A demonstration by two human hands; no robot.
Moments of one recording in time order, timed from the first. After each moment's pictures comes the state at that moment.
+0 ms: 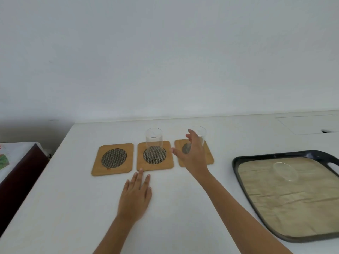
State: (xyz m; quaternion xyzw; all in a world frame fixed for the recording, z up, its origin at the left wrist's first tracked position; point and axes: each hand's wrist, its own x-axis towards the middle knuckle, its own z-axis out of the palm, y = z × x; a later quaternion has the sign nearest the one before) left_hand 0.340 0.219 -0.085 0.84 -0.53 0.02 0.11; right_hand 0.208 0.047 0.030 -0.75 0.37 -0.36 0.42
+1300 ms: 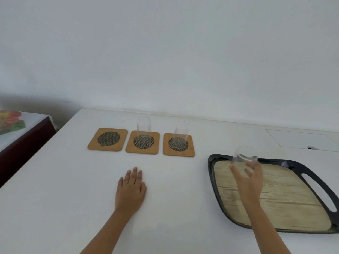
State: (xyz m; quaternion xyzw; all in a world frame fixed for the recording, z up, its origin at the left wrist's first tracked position) left_hand 0.227 0.233 -0.083 0.90 -0.41 -0.03 0.13; right_hand -0.035 0.003 0.006 -0.61 0.49 -0.48 0.39
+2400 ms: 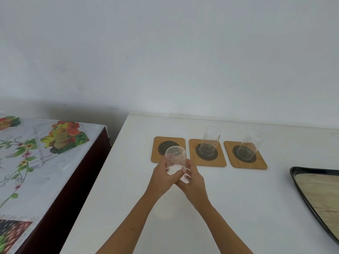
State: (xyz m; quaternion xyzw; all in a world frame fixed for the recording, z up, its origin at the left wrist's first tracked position) left_hand 0.419 0.297 -0.018 0.70 -0.34 -0.25 0.57; right_hand 0.313 0.216 -0.040 -0.75 0.28 -0.27 0.54
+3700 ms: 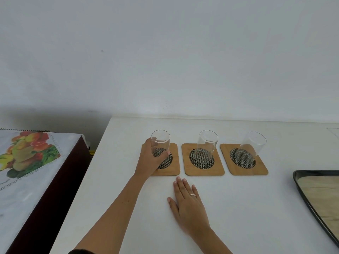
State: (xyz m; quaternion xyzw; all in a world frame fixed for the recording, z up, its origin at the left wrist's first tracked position) left_hand 0.523 0.204 -0.047 0.73 -0.36 -0.20 0.54; right_hand 0.316 0.203 -0.091 -0.94 0.33 -0.09 0.06
